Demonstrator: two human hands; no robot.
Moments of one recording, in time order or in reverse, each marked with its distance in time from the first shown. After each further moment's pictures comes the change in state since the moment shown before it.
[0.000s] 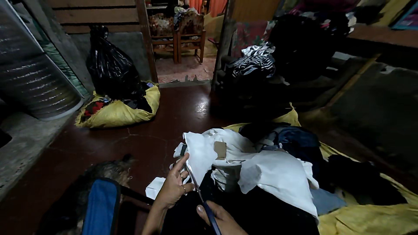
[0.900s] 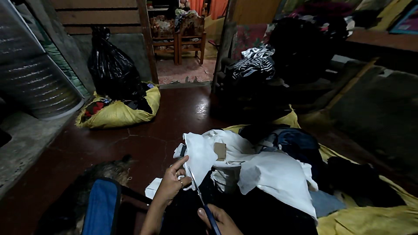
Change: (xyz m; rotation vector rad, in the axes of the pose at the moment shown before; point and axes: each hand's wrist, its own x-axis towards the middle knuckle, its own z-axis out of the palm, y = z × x) left_hand 0.005 0.001 -0.008 0.182 0.114 -0.033; right_hand -0.002 0.013 0.004 -0.006 0.045 -0.002
